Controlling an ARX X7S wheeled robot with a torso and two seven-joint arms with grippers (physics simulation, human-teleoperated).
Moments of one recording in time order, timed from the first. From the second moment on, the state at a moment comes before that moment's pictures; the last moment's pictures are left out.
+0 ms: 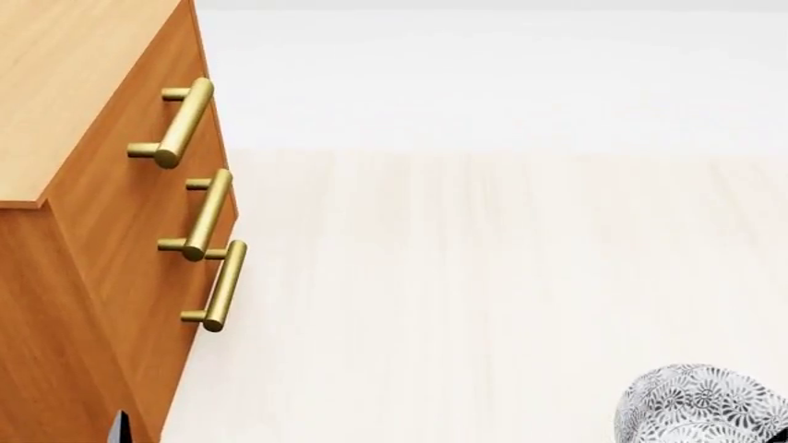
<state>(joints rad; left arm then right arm) 0.25 -0.33 0.24 0.59 -0.17 0.05 -0.34 -0.29 0.17 0.05 -0.63 0.23 -0.18 0.65</state>
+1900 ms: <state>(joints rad) 0.24 -0.36 0.27 0.58 -0.19 0.06 -0.37 -0.20 0.25 0.21 -0.44 0.90 -0.12 0.67</state>
